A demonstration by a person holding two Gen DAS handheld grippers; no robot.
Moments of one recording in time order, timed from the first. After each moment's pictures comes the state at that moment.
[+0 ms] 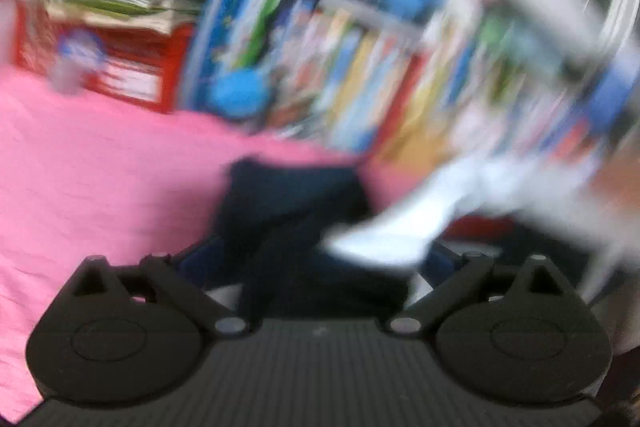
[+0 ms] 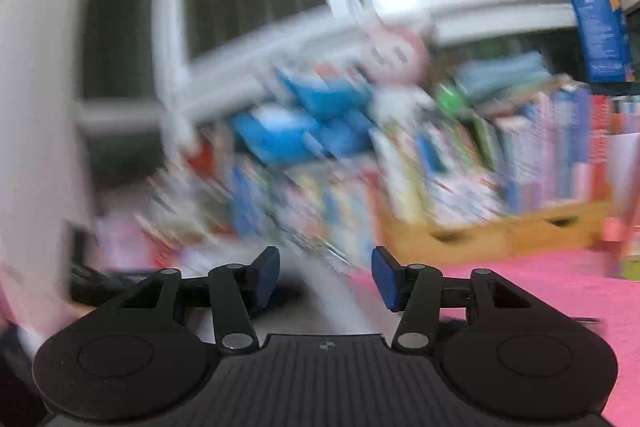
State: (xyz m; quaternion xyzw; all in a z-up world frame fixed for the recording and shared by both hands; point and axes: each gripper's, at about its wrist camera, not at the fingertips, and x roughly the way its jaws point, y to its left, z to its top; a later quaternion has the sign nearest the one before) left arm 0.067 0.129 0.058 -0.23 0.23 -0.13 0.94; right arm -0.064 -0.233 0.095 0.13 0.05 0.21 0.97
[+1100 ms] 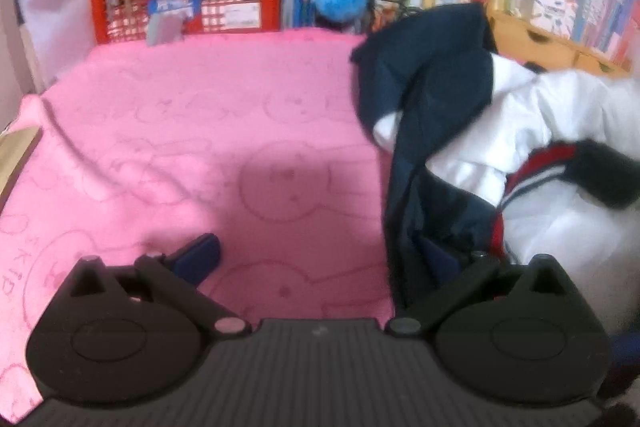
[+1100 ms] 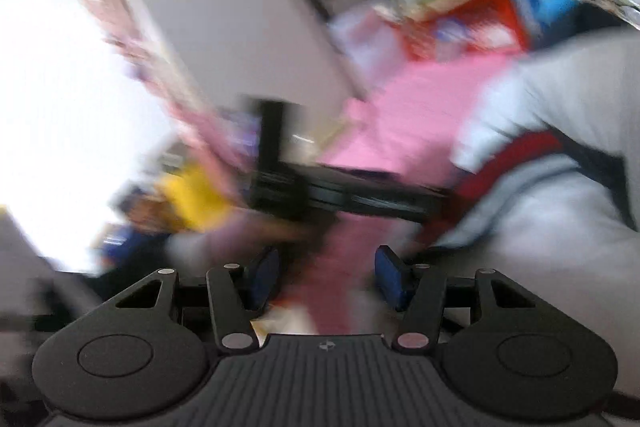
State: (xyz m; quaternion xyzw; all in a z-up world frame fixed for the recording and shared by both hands) left arm 0.007 0.148 -0.020 -0.03 0.37 0.02 0.93; right arm -0.027 -0.050 -0.008 0.12 0.33 0.58 0.74
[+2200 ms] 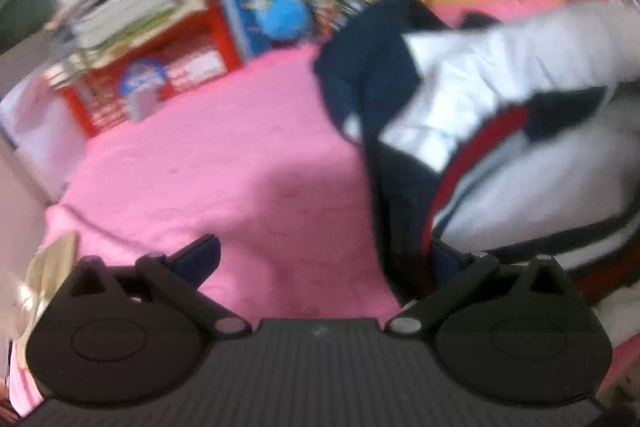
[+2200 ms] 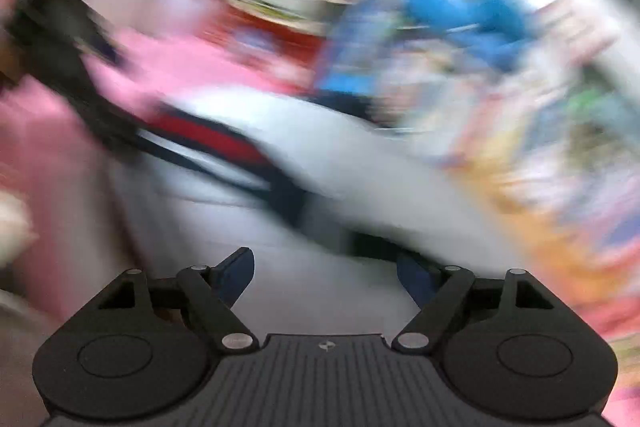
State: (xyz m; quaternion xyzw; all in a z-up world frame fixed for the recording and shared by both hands) left arm -0.024 0.147 0.011 0.13 0.35 -0.01 0.93; right arm -0.048 -0.040 0.003 -0.30 0.20 0.12 0.93
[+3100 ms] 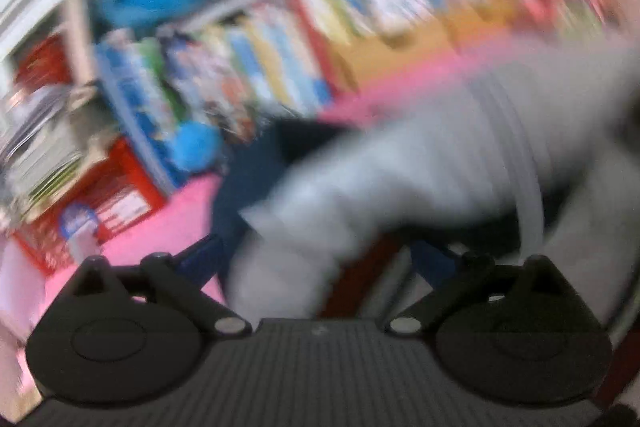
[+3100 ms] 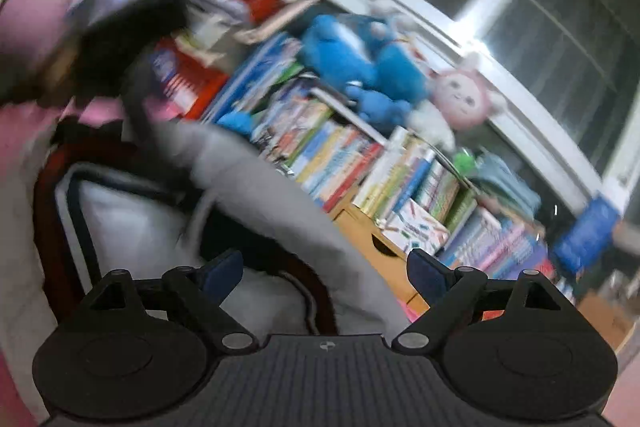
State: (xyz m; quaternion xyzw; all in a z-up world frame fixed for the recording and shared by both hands) left arm 0.051 0.044 0.051 0.16 0.25 -0.08 0.95; right arm -0.090 -0.063 0.009 -0.35 0.08 0.04 0.93
